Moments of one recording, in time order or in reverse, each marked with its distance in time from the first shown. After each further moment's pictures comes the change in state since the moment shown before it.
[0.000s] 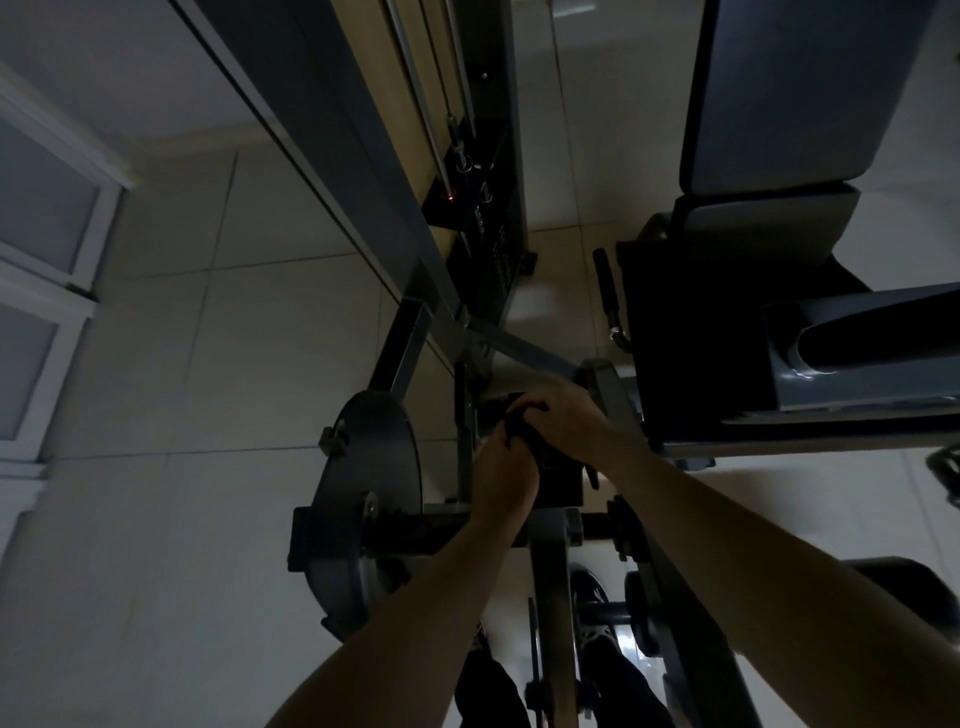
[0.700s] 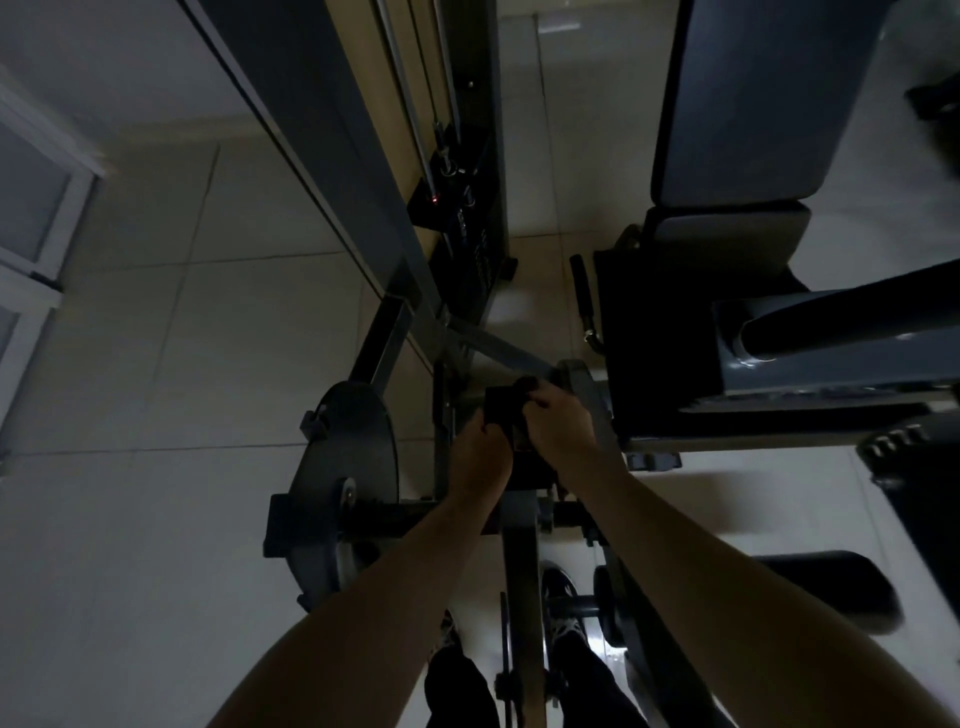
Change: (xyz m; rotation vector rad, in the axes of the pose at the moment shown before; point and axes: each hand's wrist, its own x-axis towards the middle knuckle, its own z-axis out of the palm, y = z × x) left_hand -0.009 0.008 -0.002 0.008 -0.026 -0.052; right_hand -0.041 -0.008 0.006 0.306 0.308 0.290
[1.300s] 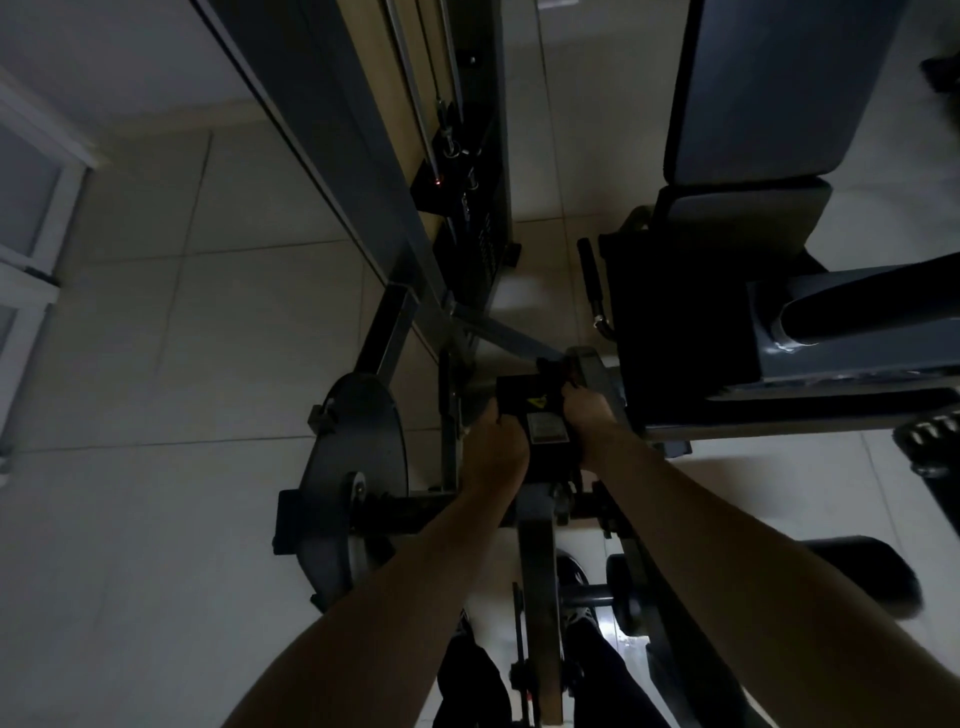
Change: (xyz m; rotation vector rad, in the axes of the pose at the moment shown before) left_hand 0.015 -0.012 0.003 -0.039 -0.001 -0.061; right_hand 0.046 0.031 0.010 0.418 -0.076 0.317
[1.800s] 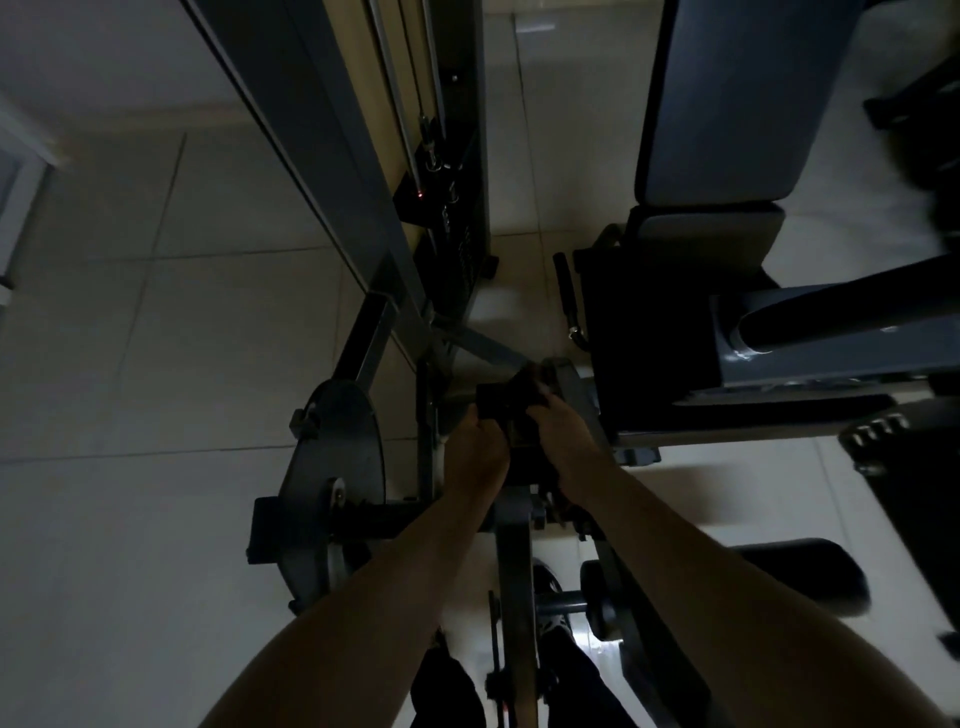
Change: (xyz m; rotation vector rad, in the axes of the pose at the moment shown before) left_hand 0.008 -0.009 0.004 0.019 -0.025 0.022; right_hand -0.046 0.002 0.001 -0.183 -0.073 -0.250
